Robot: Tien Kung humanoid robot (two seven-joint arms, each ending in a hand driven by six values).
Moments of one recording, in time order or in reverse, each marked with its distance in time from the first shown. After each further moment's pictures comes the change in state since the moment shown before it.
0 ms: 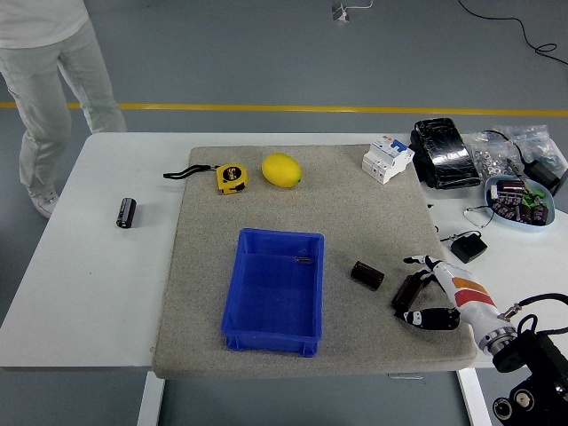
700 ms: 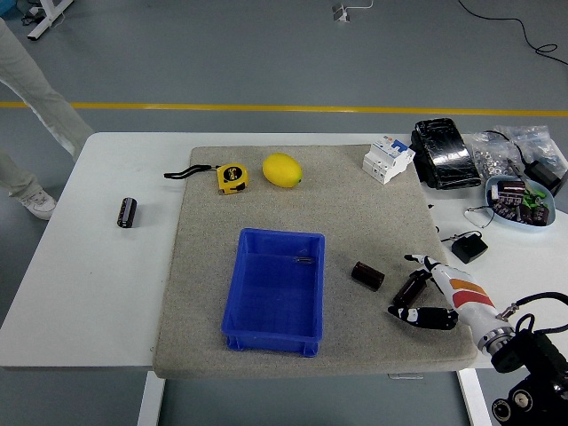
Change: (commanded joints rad) left arm -0.003 -0.001 0.005 0.001 -0.011 0.001 -0.004; right arm 0.001 -0.001 -0.001 0.004 -0.042 0.032 -0.037
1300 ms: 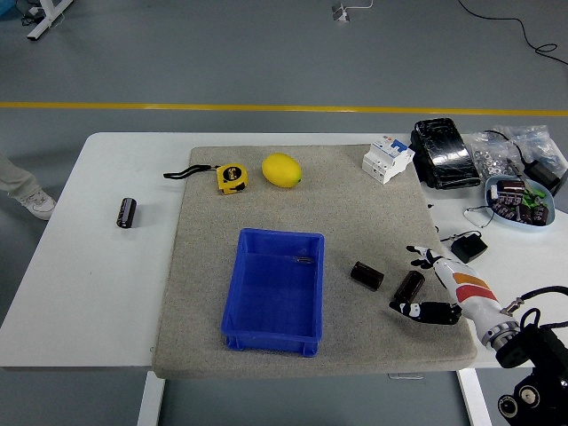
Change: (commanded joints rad) left arm -0.001 0.000 0.001 0.001 -0.003 0.001 -0.002; right arm -0.006 -0.010 0.019 0.046 0.001 0.032 0.000
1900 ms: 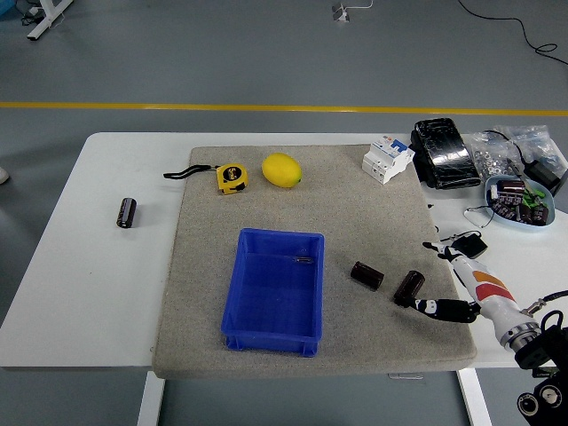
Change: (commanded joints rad) left arm 0.000 -0.001 0.002 0.000 -0.004 0.000 -0.002; right arm -0.035 -0.011 0.076 0.033 0.024 0.016 0.029
